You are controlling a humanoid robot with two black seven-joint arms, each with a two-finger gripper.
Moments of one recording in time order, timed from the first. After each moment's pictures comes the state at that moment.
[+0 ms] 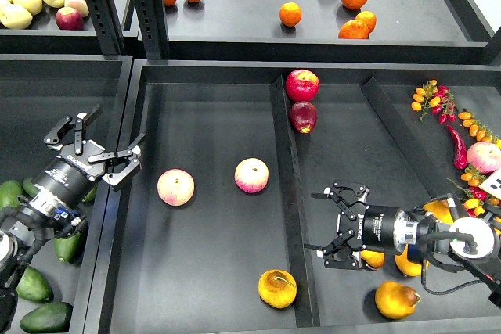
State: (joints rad) left arm -0.07 0.11 -1.47 -1.06 -0.29 -0.49 0.49; right arm 0.52 -0.56 0.44 1.18 0.30 0.26 -0.49
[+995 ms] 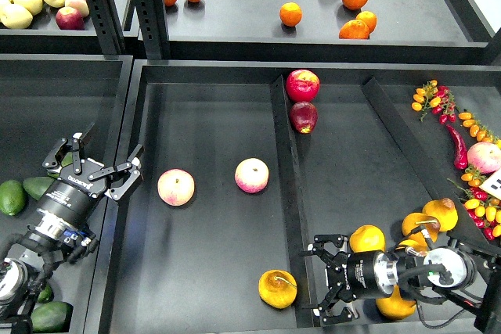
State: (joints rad) left arm 0.02 0.00 -1.52 -1.12 -0.27 -0.49 0.49; right arm 0.56 -0.42 0.20 1.02 0.29 0.26 -0.49
